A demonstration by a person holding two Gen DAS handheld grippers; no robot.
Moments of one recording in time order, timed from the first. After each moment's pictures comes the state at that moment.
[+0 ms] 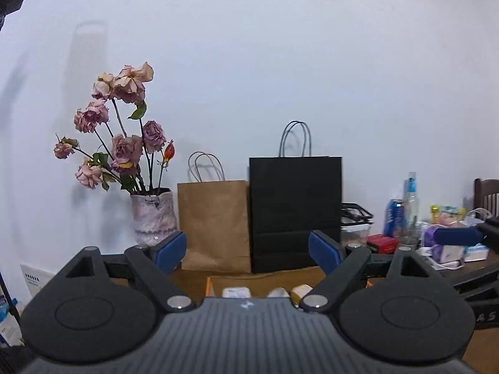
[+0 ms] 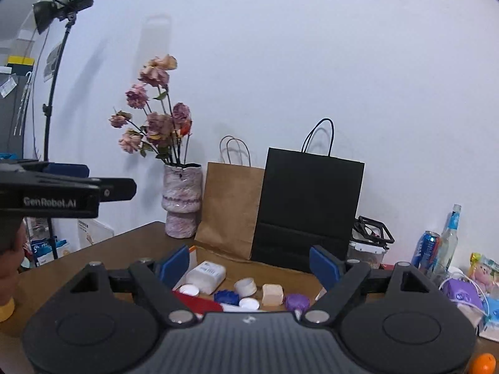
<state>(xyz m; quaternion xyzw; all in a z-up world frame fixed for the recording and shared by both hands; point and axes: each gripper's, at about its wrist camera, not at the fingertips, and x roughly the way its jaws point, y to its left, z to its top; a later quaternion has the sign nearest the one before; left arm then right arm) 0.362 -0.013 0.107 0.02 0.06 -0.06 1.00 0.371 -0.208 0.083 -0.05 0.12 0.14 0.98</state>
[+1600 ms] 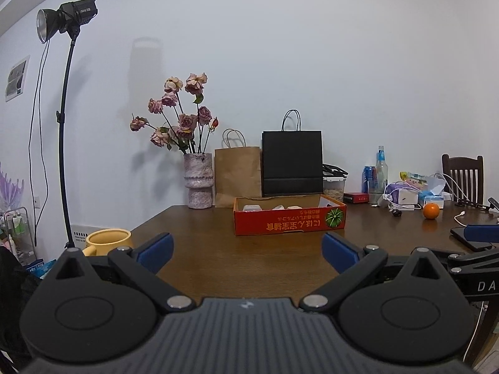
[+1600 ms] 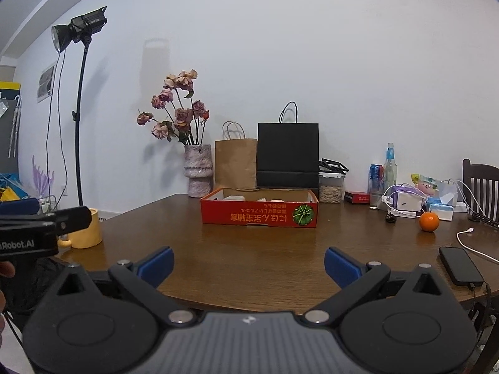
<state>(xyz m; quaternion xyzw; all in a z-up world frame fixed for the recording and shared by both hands) -0.012 0.022 -0.004 0.02 0.06 -0.02 1.00 -0.002 -0.201 -0.025 0.01 0.12 0.08 0.99</state>
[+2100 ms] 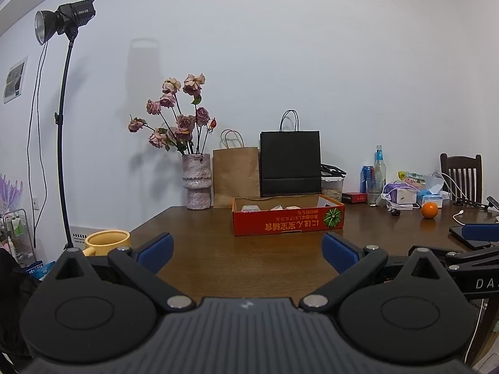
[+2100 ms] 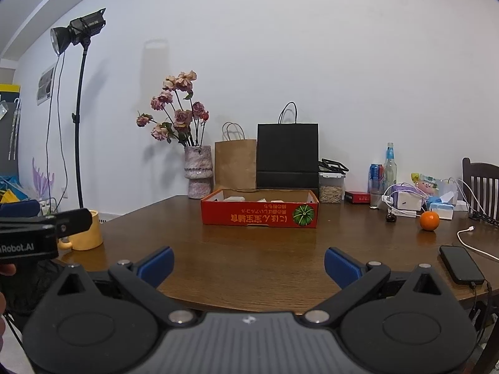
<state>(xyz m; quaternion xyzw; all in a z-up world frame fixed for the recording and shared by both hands) -0.012 0.021 -0.005 0.02 0.06 -0.02 1.00 -0.001 -0.202 -0.026 0.02 0.11 0.08 0.99</state>
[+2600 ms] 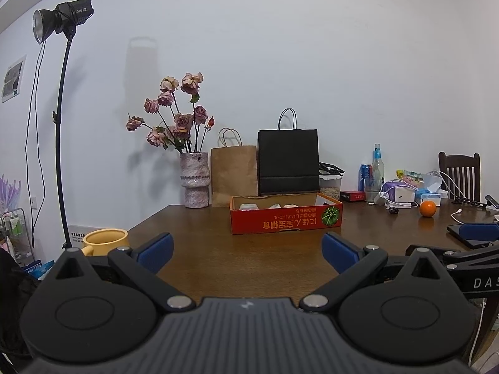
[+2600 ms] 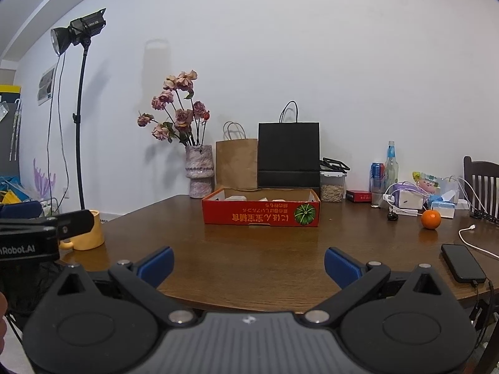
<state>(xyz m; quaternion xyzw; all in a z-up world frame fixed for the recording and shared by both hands) -0.012 0.020 -0.005 0.02 0.06 -0.02 1.00 0.001 -0.205 -0.028 0.02 0.11 0.08 0.99</state>
